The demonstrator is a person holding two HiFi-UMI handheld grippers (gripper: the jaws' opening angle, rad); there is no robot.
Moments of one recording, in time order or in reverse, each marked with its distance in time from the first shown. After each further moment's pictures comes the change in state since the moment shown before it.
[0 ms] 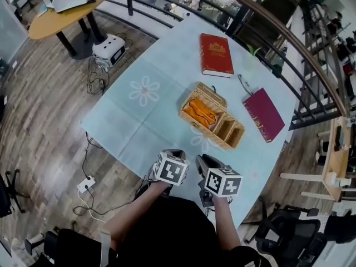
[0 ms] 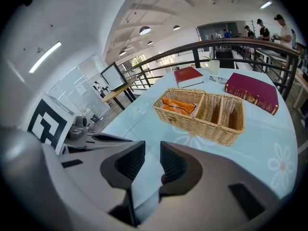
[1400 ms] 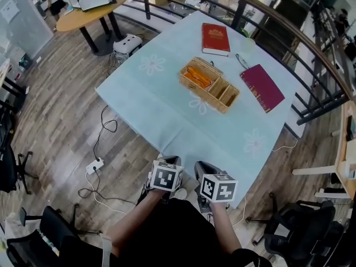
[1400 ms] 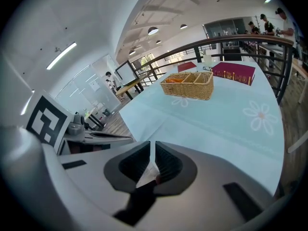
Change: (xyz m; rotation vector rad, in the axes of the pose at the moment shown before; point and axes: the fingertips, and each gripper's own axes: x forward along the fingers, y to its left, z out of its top) left arm -0.065 -0.123 -0.181 -0.097 -0.062 0.155; right arm -0.134 0.001 -0.189 -0.052 0.014 0.102
